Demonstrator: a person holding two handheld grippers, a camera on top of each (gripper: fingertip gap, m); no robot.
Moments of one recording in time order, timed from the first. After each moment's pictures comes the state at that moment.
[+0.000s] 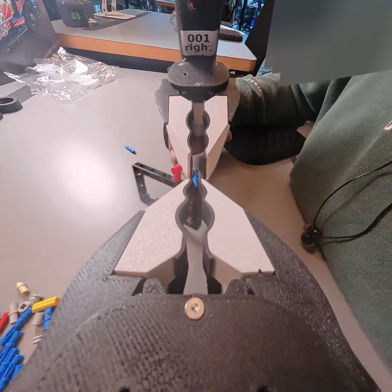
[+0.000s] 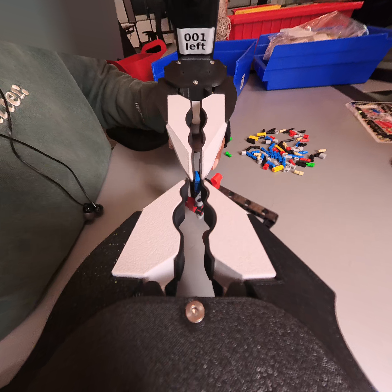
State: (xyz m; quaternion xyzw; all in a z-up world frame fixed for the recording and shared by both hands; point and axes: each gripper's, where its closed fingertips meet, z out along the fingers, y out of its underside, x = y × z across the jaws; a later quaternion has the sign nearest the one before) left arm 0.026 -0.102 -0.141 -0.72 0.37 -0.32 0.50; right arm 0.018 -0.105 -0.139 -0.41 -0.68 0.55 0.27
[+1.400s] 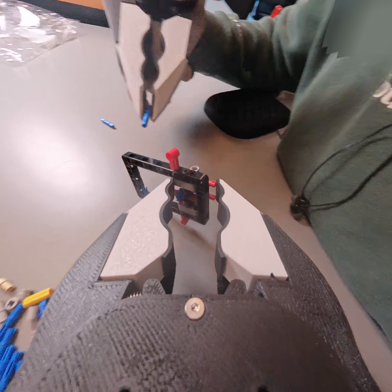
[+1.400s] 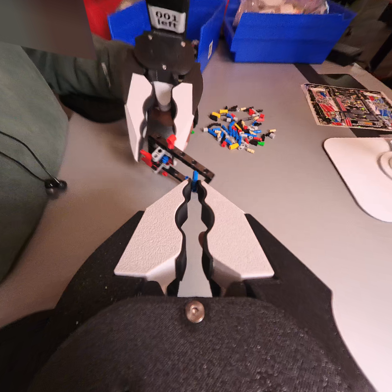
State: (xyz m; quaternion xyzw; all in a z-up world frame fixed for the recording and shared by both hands) left arm 0.016 -0.110 -0.161 -0.73 0.41 -0.34 0.43; right arm 0.026 -0.051 -0.136 -0.44 -0.72 0.45 0.29
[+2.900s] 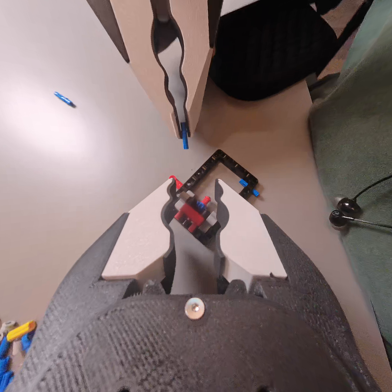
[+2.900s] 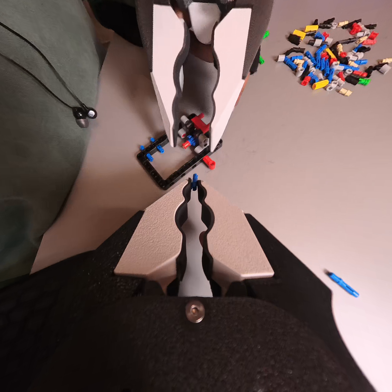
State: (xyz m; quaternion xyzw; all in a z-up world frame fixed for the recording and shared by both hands) left arm 0.057 -0.118 -0.195 -0.78 0.47 -0.23 0.33; right arm 0.078 -0.095 -0.187 -0.43 -0.80 0.40 0.16
